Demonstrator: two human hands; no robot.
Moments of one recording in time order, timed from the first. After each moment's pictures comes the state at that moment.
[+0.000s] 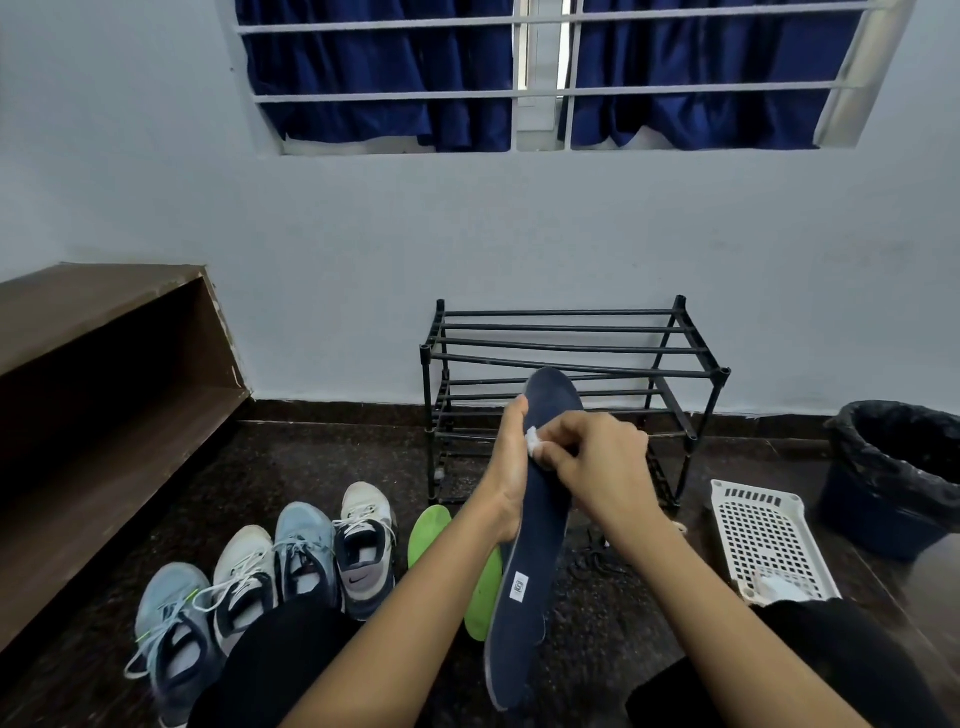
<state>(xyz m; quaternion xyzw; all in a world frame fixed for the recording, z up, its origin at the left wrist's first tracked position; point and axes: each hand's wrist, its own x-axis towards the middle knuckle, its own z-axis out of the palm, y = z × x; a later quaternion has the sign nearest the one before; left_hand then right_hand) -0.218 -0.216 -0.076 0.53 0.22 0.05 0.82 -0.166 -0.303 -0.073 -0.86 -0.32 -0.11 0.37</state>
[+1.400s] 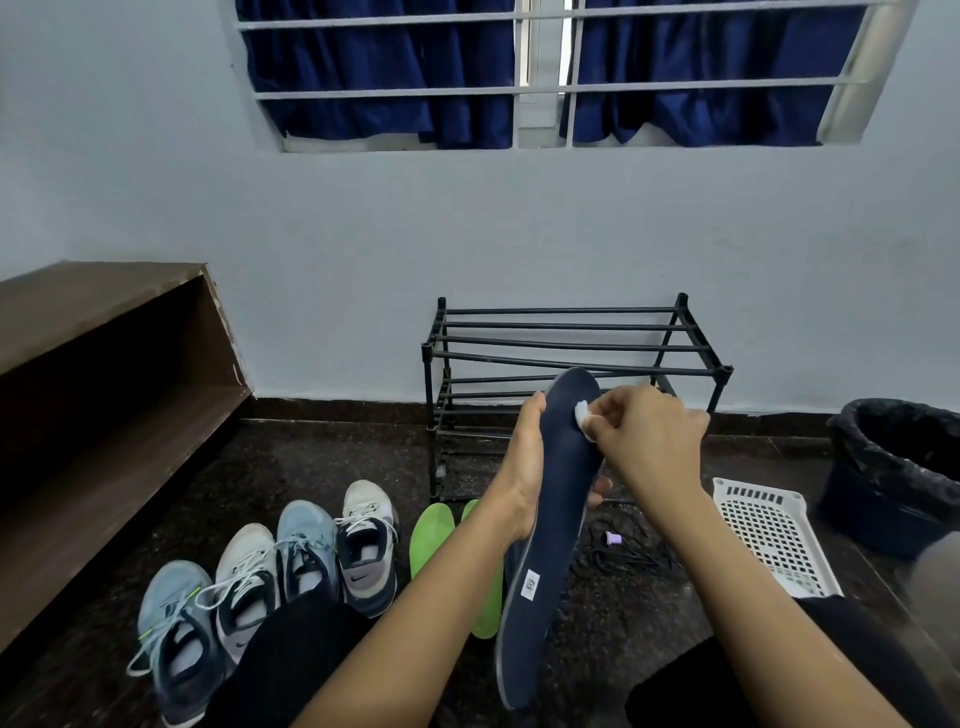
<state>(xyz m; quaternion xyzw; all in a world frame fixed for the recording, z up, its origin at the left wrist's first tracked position) -0.211 -0.226 -0.075 0.47 0.20 0.03 0.86 -0.145 -0.315 -0.053 -0.92 -0.21 -0.17 0.27</state>
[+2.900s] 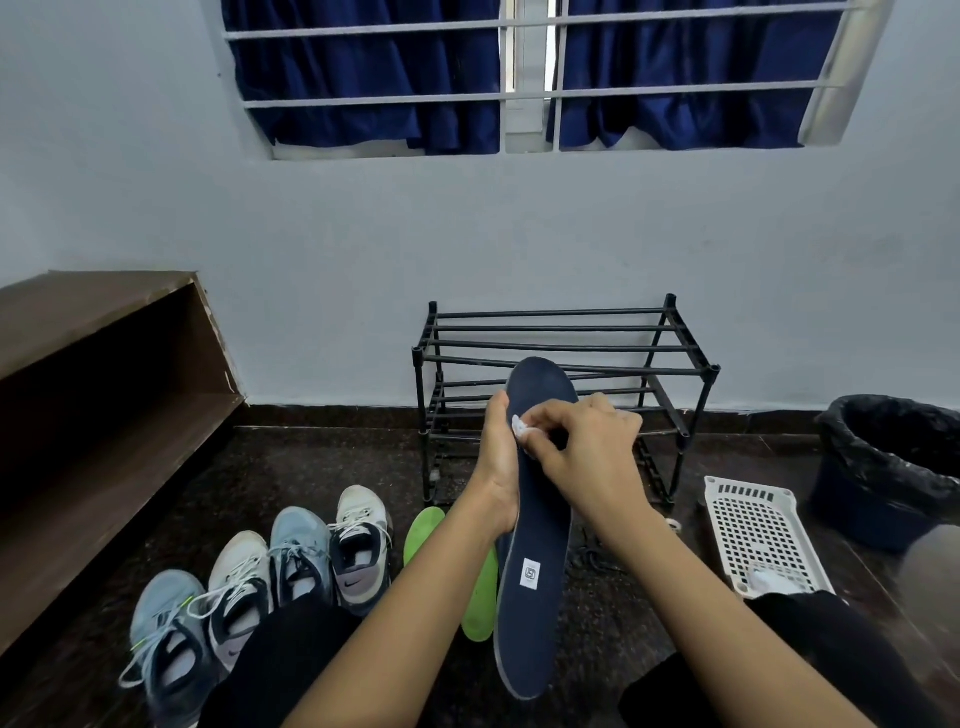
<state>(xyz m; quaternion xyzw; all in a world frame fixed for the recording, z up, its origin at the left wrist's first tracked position) -0.211 -0.216 -0.072 0.48 0.25 0.08 0.84 -0.168 -0.300 -0.070 -0.84 -0.35 -0.21 0.35</state>
